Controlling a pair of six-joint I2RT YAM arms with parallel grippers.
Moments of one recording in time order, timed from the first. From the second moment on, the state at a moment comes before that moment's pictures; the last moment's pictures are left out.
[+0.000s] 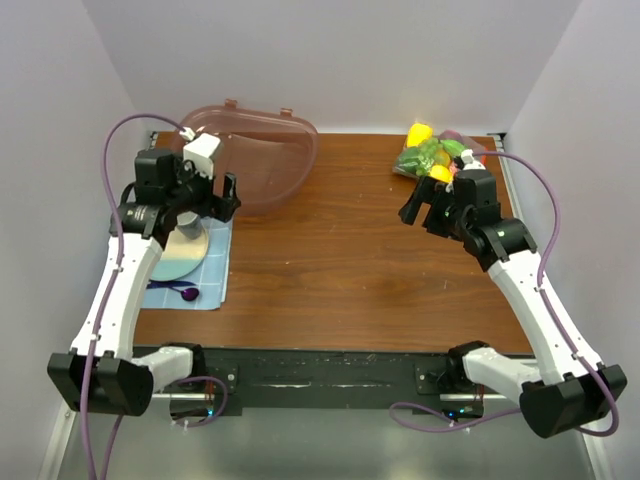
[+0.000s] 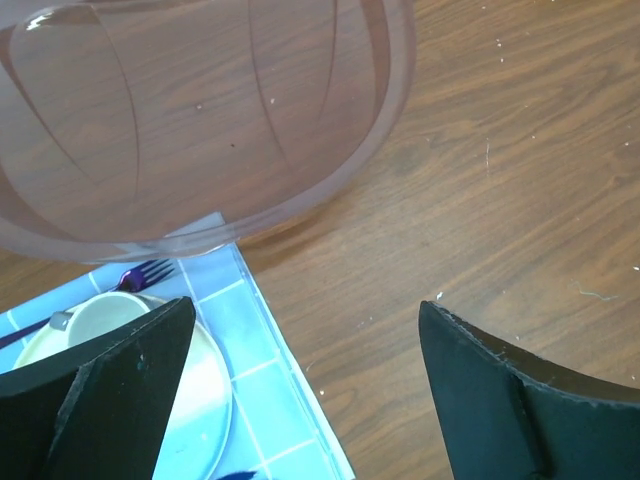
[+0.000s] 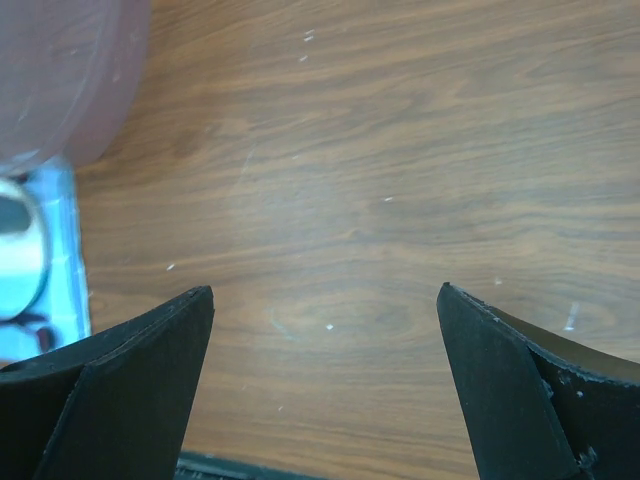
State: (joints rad) left arm -0.06 1.17 1.22 -0.62 0.34 0.18; right arm 0.27 1.08 1.15 -0.72 0.04 0.54
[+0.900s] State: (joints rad) left arm -0.30 1.76 1.31 -0.20 0.04 0.26; right arm 0.13 1.28 1.07 -0.70 0.56 0.82
